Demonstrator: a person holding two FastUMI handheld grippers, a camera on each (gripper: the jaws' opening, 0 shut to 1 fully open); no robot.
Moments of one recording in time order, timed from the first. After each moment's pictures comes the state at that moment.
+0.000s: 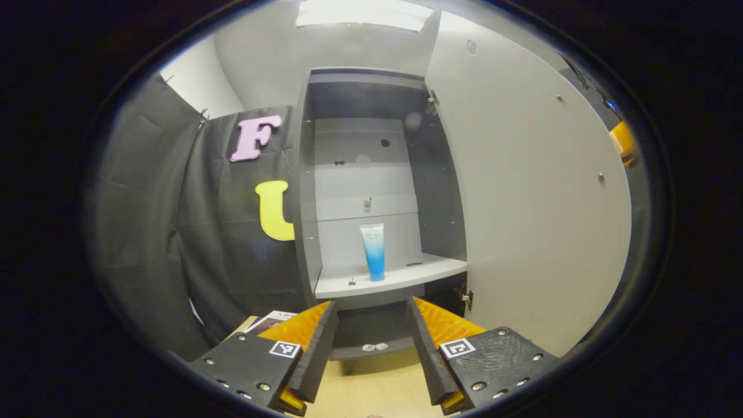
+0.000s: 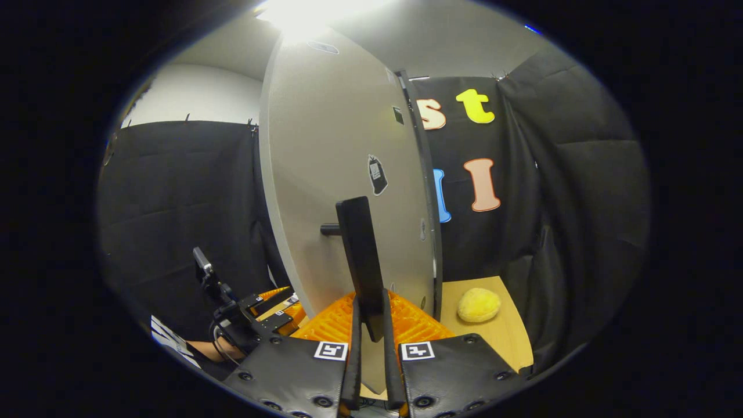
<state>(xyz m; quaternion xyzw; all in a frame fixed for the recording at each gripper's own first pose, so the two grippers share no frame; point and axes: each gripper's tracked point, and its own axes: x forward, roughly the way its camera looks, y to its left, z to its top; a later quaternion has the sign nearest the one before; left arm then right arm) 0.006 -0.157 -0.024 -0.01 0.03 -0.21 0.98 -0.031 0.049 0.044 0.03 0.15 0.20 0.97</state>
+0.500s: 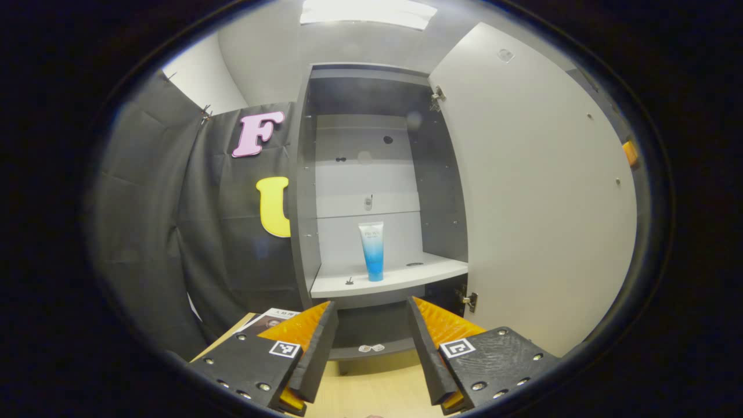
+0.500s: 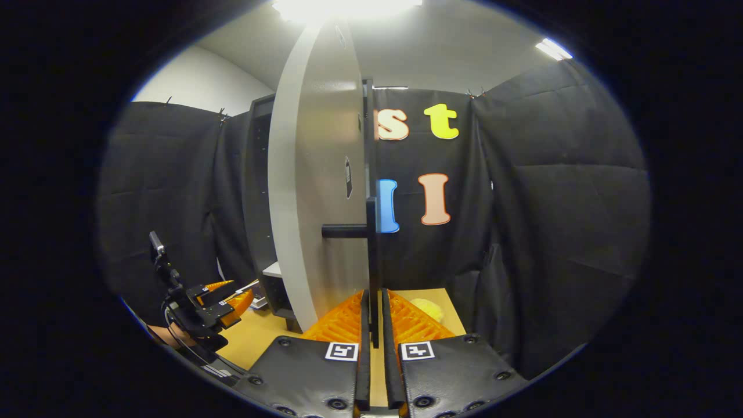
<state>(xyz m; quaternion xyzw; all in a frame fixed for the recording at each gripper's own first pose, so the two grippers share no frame) 0.015 -0.164 -0.026 -0.01 0.04 -0.20 0.98 -0.024 -0.025 0.053 -0.01 0.13 0.10 0.99</state>
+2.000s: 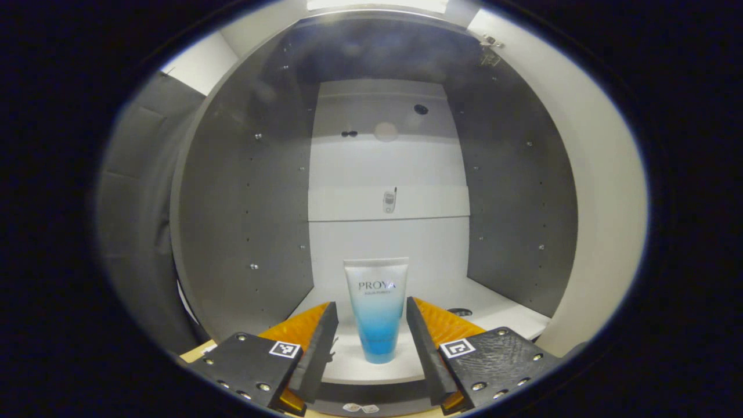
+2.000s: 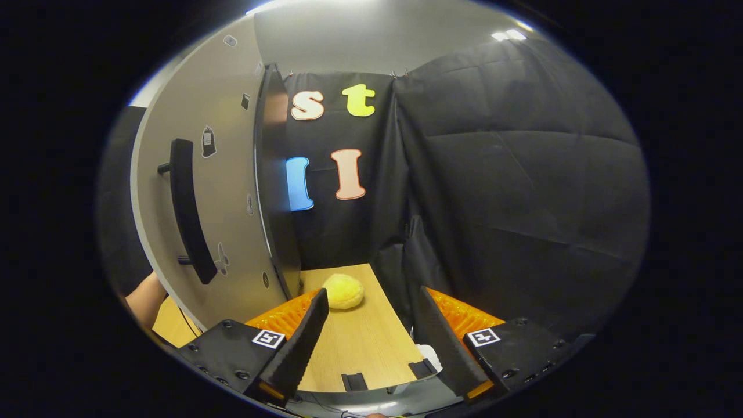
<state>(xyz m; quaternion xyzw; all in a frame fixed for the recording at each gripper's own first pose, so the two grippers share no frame) 0.192 -0.233 -0.031 -0.03 0.07 -0.13 0.99 -0.029 -0.176 -0.011 -0.01 0.18 -0.07 0.98</state>
